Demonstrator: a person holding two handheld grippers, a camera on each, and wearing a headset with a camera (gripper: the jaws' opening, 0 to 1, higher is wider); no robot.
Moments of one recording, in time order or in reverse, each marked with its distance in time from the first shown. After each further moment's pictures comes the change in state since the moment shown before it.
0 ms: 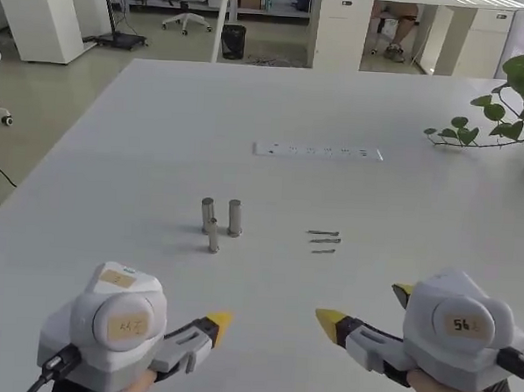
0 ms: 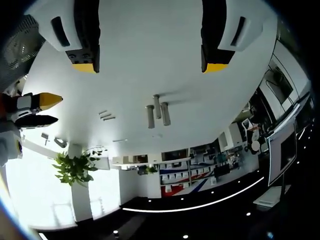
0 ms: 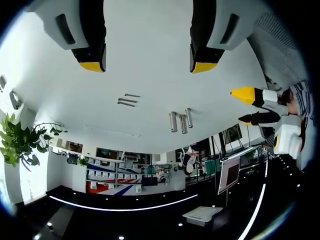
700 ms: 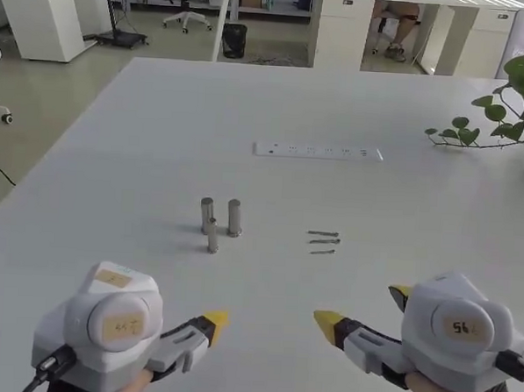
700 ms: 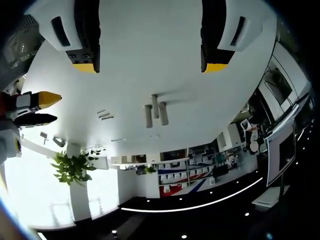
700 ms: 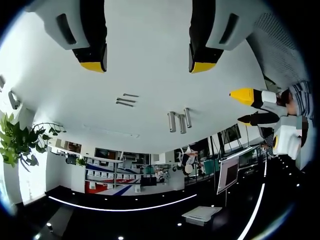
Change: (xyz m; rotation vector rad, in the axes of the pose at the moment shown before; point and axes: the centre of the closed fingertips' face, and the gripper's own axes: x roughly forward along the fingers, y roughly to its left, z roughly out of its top) left arm 0.000 0.003 0.001 -0.006 0.001 0.013; right arm 0.001 0.002 0.000 0.000 -0.001 0.013
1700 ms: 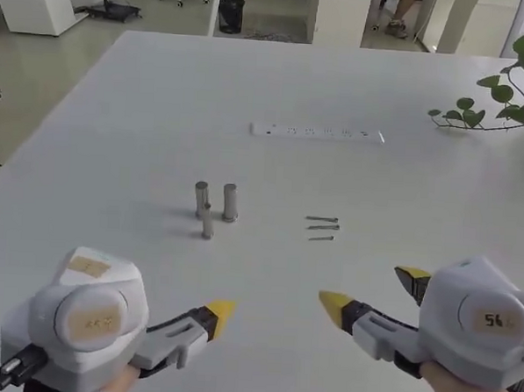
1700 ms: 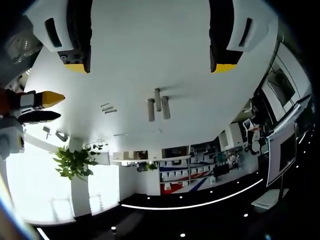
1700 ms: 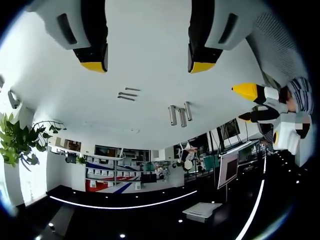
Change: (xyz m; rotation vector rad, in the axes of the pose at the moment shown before) left arm -0.007 -0.002 0.017 -0.026 -0.036 -0.030; right arm -0.003 -0.007 0.016 0.019 -0.028 0.016
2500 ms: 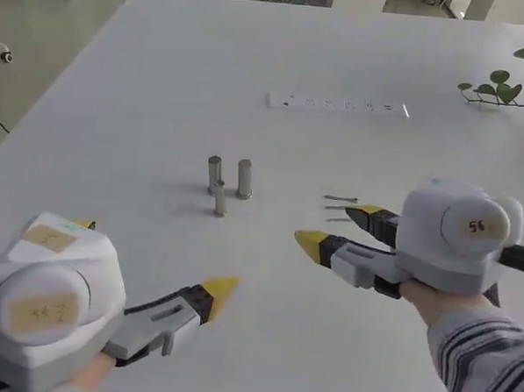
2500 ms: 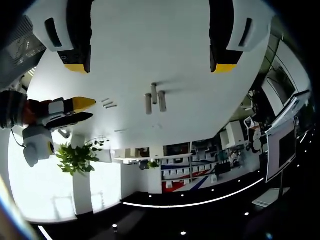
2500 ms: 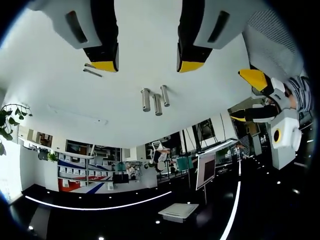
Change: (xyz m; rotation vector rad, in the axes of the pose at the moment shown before) left arm -0.016 0.012 0.018 -0.004 -0.008 -0.022; right arm 0.069 0.055 0.044 -0.079 0.009 0.275
